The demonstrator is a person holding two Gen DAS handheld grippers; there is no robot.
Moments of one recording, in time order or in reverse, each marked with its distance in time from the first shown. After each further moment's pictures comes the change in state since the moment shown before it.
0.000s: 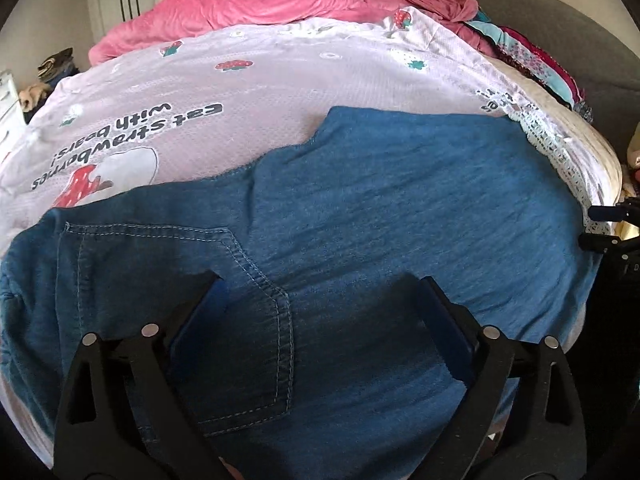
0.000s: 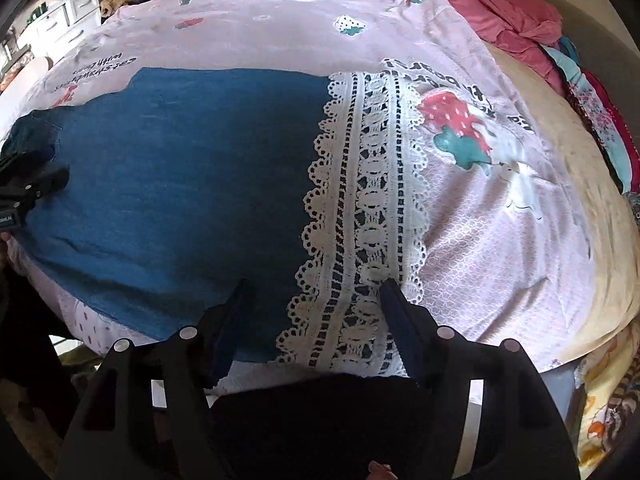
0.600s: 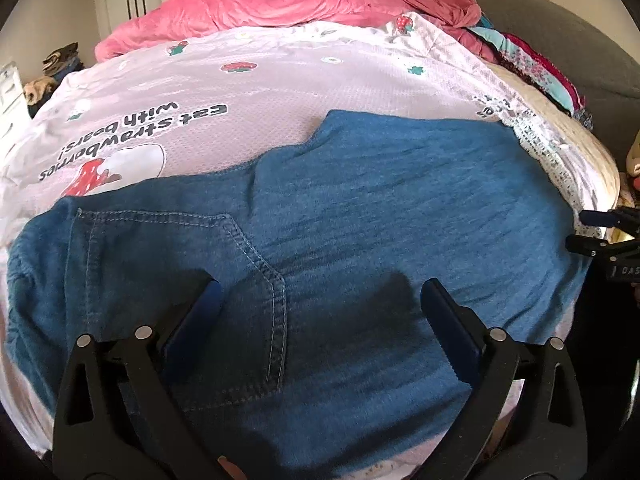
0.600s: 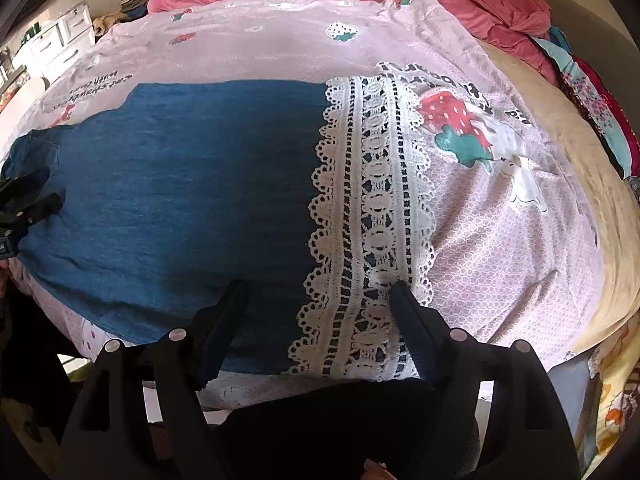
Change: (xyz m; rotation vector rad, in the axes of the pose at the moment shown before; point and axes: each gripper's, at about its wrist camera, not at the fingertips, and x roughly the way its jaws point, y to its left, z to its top) left arm -0.020 -0.004 -0.004 -0.034 -0.005 -0.007; right arm -0.003 -0.004 0.002 0.066 -0.047 0.024
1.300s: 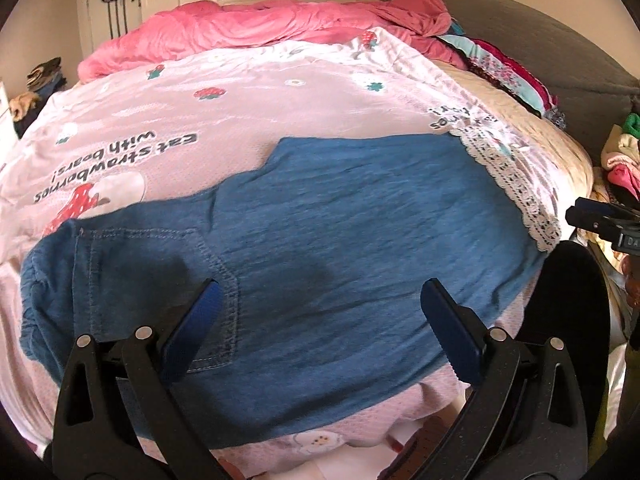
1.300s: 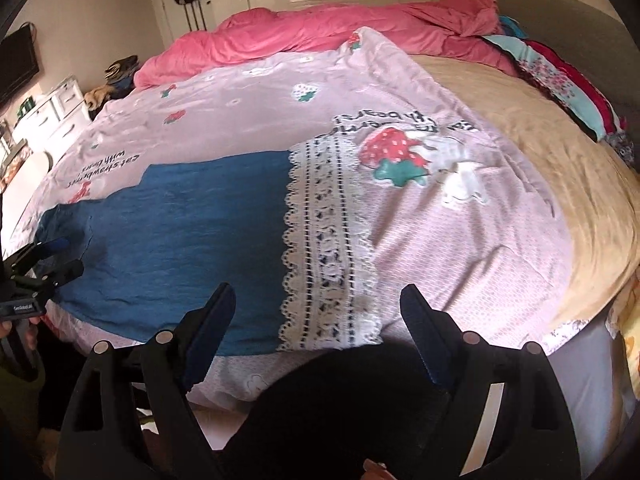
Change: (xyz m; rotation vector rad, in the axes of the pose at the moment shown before) left arm -0.036 -0.032 0.002 0.054 -0.042 -0.069; right arm -0.068 -0.033 -0.025 0.180 -0.171 0.034
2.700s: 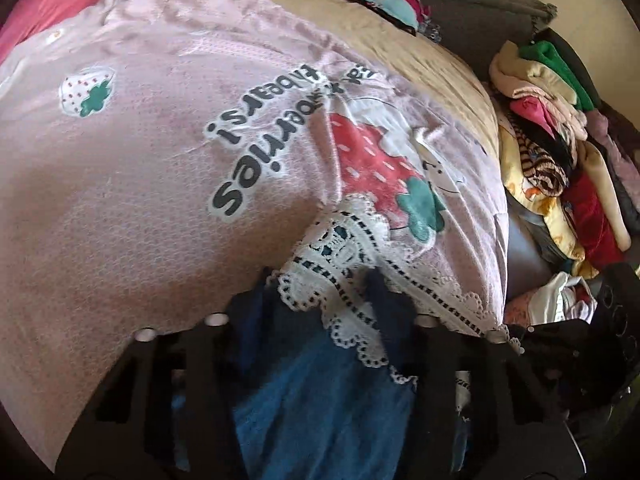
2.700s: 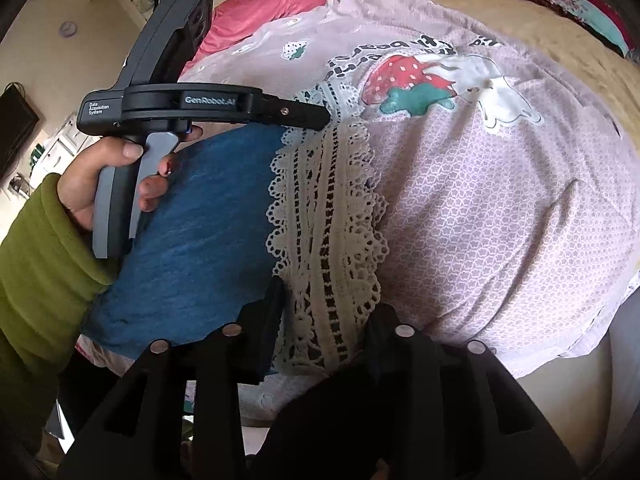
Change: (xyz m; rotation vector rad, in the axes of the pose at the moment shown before) left arm 0.219 -0.159 0.168 0.328 0.311 -0.557; right arm 0.062 -0.024 -0.004 0.170 0.119 0.195
